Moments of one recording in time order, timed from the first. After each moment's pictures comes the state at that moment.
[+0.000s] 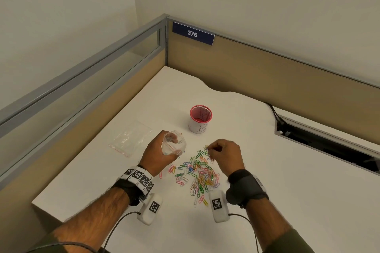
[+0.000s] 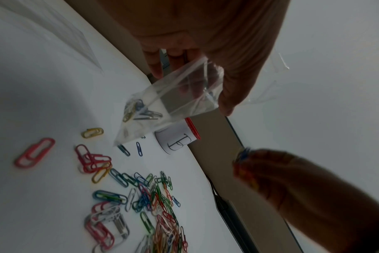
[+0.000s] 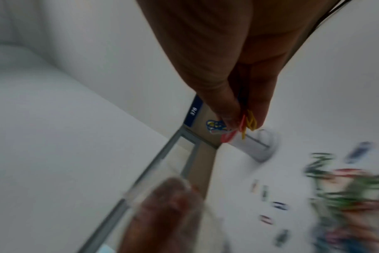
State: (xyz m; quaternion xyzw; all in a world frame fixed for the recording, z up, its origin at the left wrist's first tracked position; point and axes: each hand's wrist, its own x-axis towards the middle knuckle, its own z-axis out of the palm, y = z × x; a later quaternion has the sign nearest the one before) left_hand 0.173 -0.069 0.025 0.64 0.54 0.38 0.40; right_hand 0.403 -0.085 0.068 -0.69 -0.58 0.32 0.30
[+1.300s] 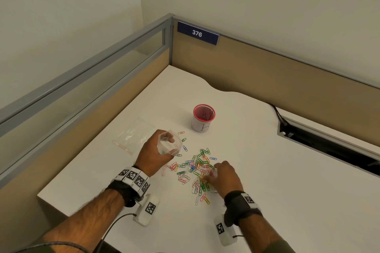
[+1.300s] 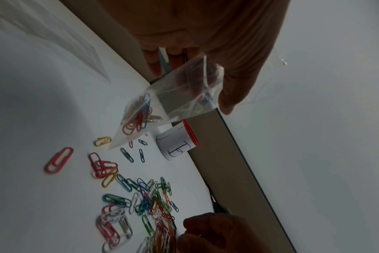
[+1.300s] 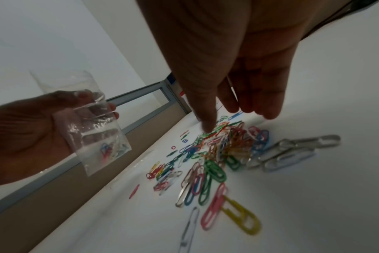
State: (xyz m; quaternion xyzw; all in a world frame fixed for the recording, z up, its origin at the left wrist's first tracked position) left_hand 0.156 -0.080 0.023 0.63 0.53 0.41 0.40; right_hand 0.409 -0.117 -0.010 -0.74 -0.63 0.26 0.01
